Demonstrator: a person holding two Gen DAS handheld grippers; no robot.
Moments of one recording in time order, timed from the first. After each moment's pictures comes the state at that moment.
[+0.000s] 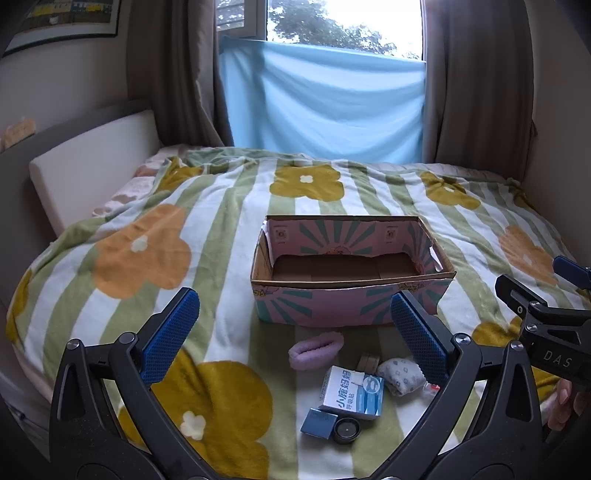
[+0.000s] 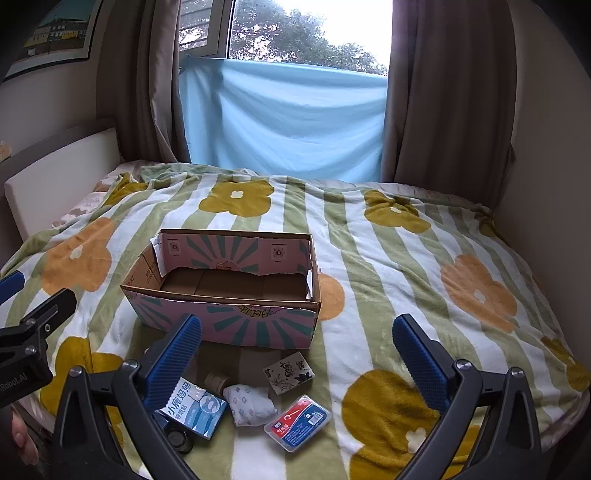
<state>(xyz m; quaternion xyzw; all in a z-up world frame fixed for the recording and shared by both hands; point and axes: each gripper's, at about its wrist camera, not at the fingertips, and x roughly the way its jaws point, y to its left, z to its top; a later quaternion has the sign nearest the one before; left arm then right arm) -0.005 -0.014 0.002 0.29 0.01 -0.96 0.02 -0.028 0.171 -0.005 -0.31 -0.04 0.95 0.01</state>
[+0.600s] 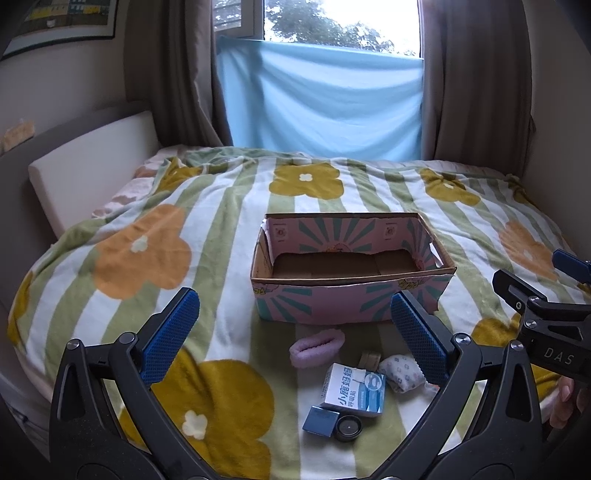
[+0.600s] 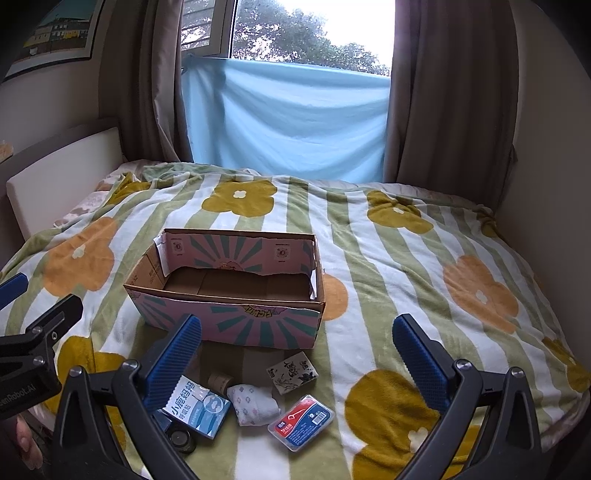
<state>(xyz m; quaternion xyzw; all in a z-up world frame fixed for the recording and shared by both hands) -0.004 -0.012 0.001 0.29 0.00 -0.96 0.02 -0.027 0.167 -0.002 -0.31 -0.04 0.95 0.00</state>
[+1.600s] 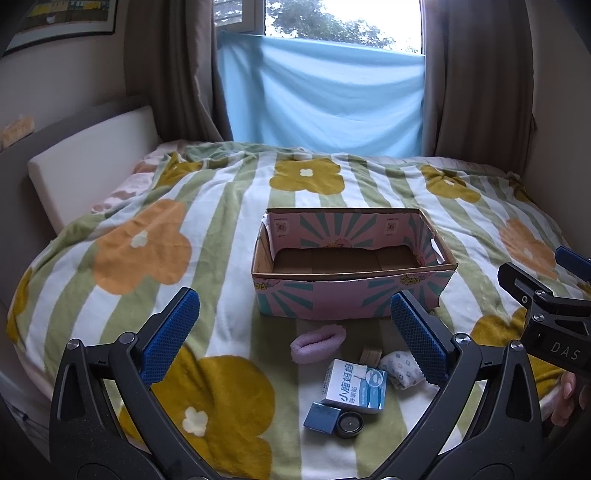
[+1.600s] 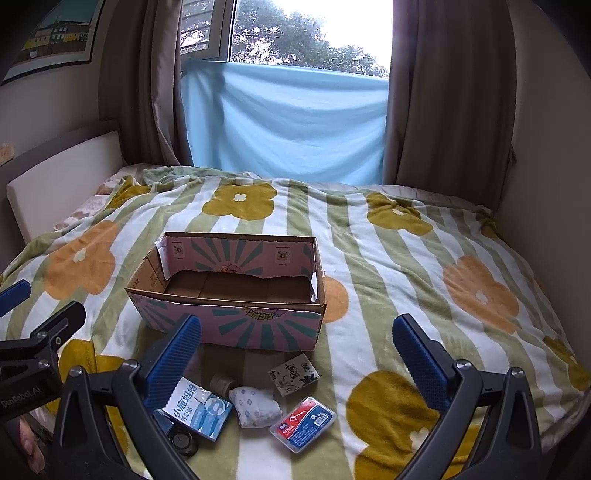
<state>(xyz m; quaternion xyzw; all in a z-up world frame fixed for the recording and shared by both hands) -0.005 -0.015 -0.005 0.30 0.01 -0.95 0.02 -0.025 0.165 0.001 -0.30 -0.04 0.95 0.00</state>
